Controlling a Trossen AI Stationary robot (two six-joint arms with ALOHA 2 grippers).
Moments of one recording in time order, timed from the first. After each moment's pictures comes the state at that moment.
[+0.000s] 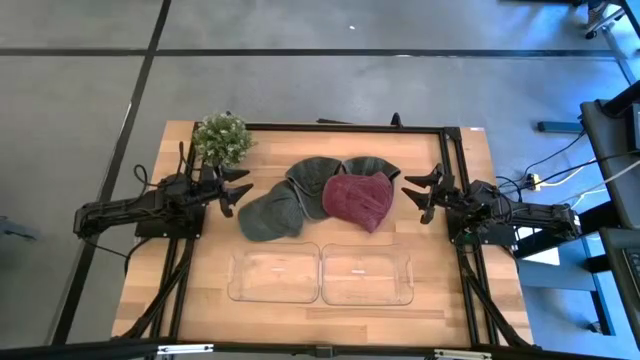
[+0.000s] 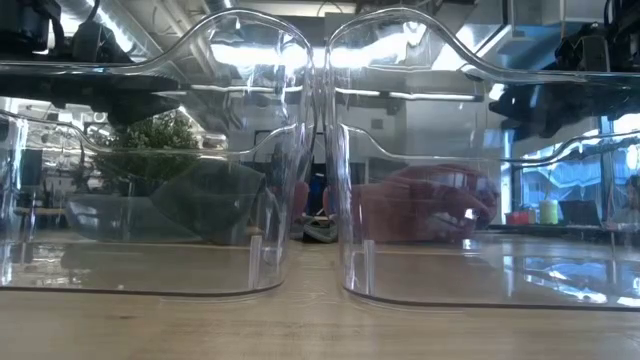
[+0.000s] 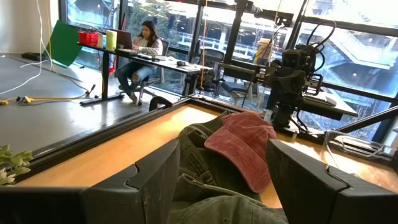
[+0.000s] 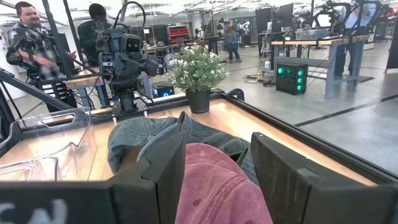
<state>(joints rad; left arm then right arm) 0.21 0.00 0.01 0.04 -0.18 -0.22 -0.09 0.02 0.01 0.05 0.25 0.10</state>
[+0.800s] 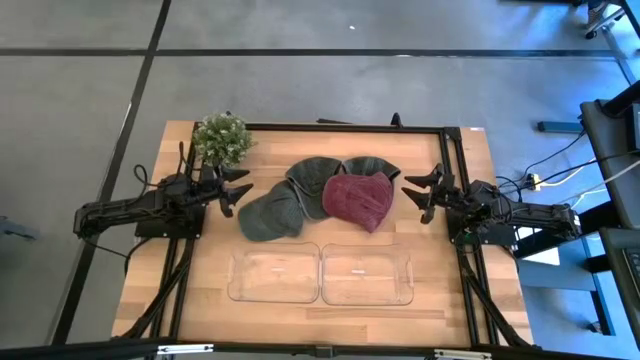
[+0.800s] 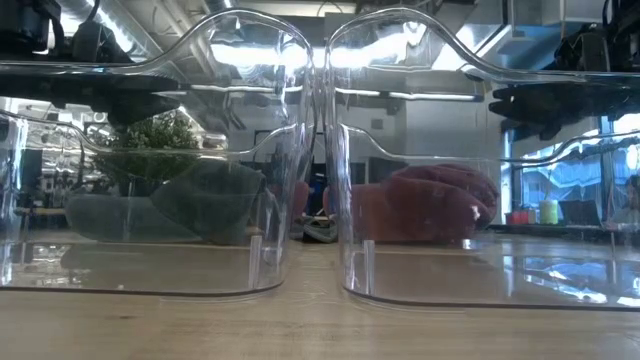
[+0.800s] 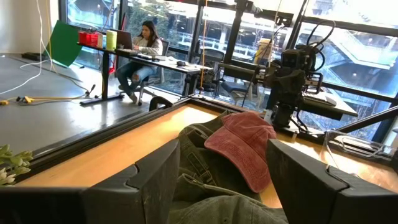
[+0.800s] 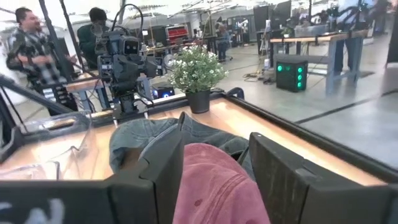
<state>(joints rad) 0.21 0.00 0.01 0.04 -0.18 -0.22 -0.09 0.02 0.01 0.06 0.25 0.16</state>
